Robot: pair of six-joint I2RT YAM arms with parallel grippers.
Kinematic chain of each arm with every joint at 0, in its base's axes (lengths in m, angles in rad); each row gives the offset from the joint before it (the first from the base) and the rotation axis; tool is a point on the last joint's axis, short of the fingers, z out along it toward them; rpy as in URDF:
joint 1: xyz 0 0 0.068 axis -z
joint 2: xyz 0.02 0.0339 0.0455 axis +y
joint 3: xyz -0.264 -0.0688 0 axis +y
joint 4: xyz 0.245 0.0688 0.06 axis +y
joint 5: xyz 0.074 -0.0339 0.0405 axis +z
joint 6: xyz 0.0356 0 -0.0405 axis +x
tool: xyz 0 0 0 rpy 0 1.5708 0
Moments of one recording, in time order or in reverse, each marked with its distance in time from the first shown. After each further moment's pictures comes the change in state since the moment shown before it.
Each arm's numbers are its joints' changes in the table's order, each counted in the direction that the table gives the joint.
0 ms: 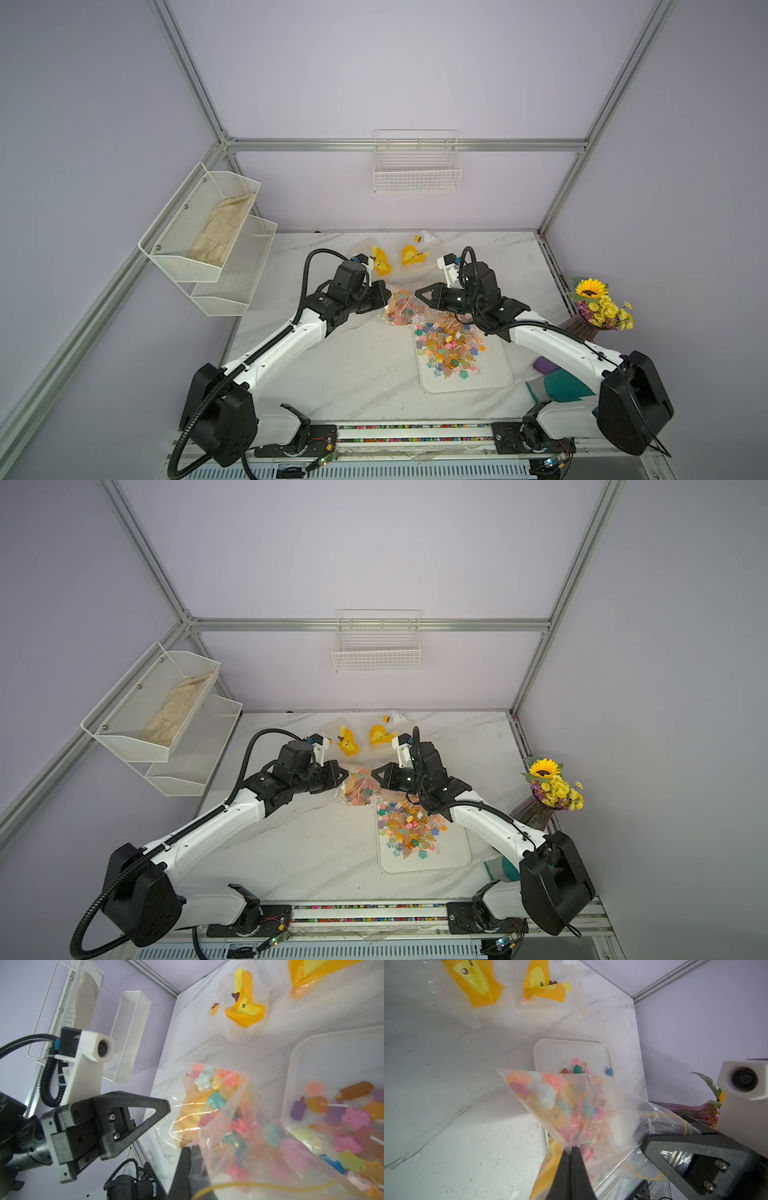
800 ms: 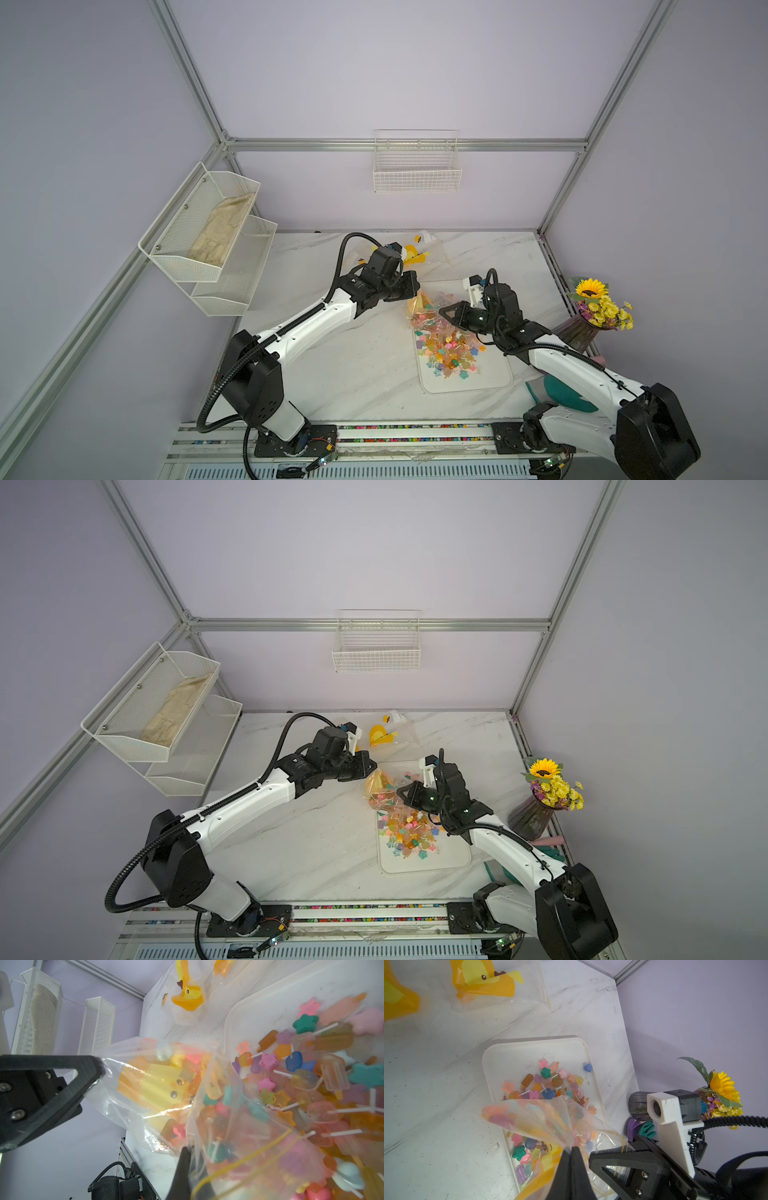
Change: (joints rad) left arm 0.132 0.209 -0.261 0.059 0.033 0.019; right arm 0.105 -0.164 0.255 0.014 0.002 0.038
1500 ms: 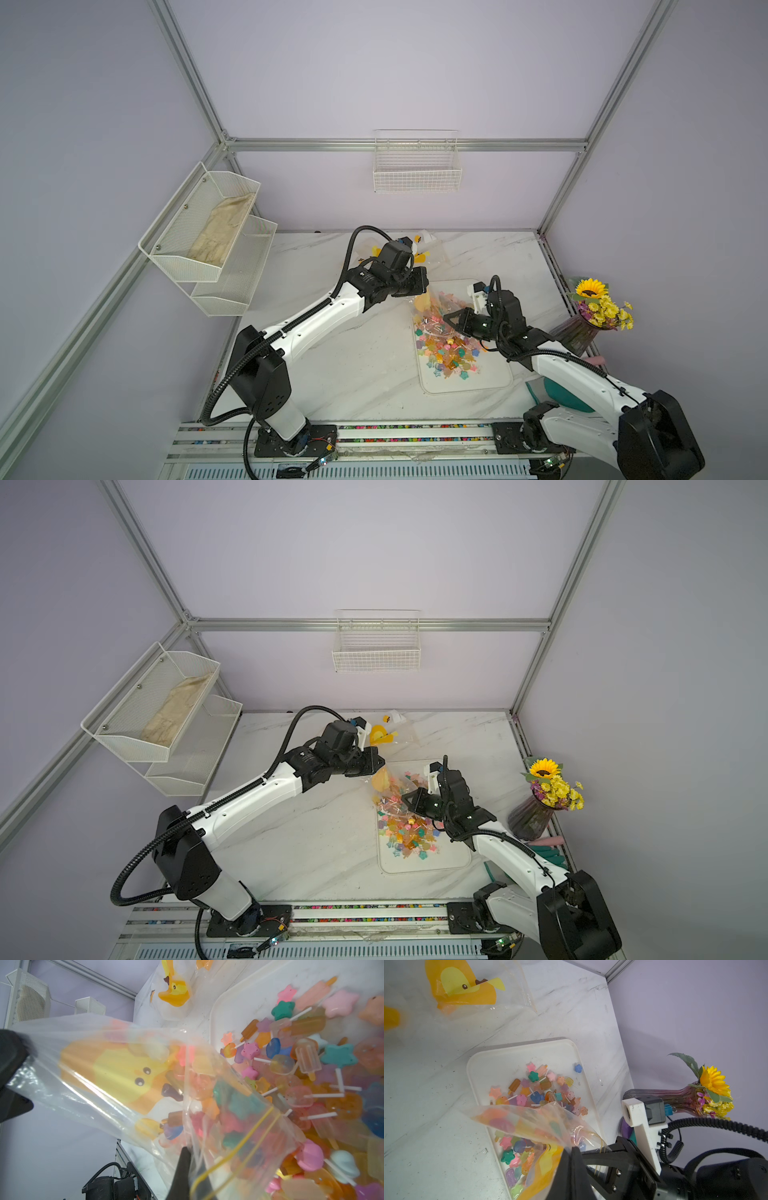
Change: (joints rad) left arm 0.042 0.045 -0.142 0.089 0.019 0.024; right arm 0.023 -0.041 0.057 0.000 -0.005 0.000
